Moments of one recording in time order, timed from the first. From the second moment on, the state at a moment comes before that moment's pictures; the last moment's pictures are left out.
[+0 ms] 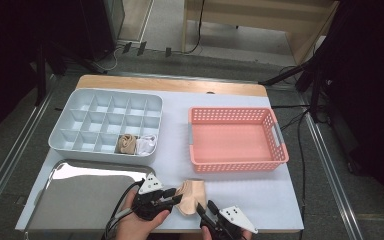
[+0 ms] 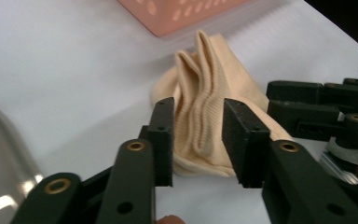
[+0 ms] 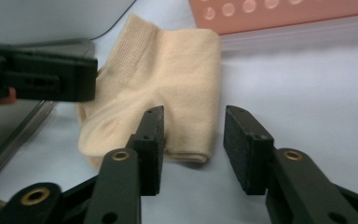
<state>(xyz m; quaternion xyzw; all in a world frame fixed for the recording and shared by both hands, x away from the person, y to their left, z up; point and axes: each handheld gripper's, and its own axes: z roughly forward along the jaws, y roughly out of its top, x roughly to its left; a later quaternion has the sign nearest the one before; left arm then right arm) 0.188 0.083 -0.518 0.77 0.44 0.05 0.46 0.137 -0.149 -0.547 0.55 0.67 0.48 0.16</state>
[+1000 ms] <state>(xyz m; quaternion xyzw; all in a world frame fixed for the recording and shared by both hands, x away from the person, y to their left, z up) 0.185 0.052 -0.502 0.77 0.42 0.00 0.48 0.146 -0.178 -0.540 0.57 0.65 0.48 0.15</state>
